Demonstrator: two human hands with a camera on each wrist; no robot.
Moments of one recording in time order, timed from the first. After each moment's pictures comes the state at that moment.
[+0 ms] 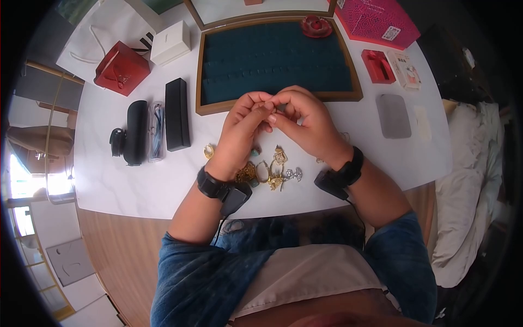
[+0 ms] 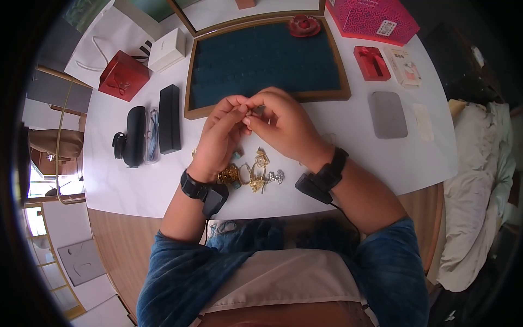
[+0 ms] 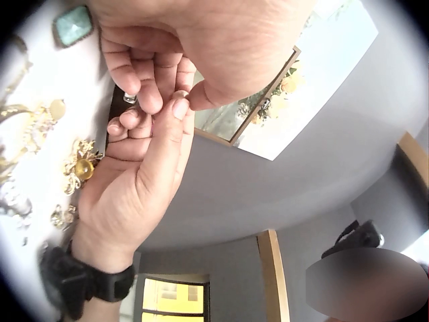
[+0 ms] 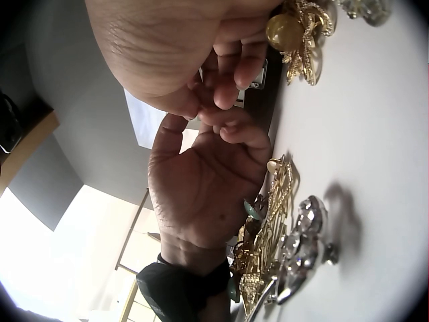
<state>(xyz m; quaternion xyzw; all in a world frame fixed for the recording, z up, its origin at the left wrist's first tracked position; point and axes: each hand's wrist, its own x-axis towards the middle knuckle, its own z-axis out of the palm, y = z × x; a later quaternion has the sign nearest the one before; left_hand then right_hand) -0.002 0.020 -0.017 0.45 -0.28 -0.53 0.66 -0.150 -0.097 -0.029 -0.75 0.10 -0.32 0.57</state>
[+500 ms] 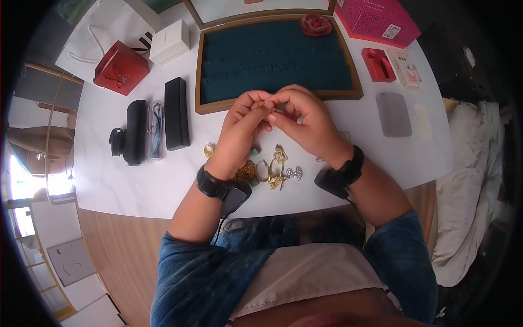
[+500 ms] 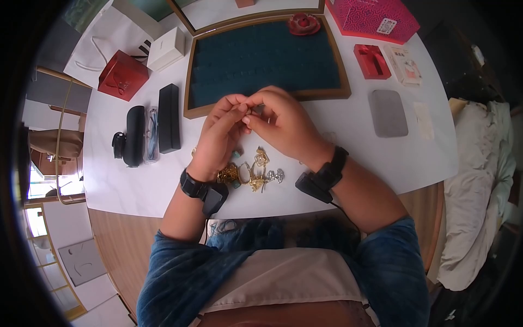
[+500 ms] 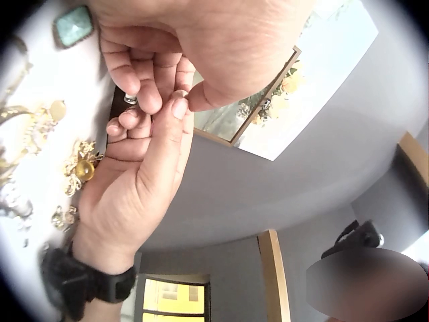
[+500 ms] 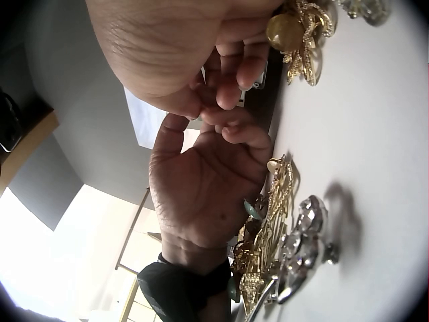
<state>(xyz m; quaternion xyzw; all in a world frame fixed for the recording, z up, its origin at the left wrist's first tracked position) -0.001 0.020 -0.018 0.45 -0.28 -0.53 0.66 -0.151 -0.096 -0.027 -0.74 0.10 -0.31 0.58</state>
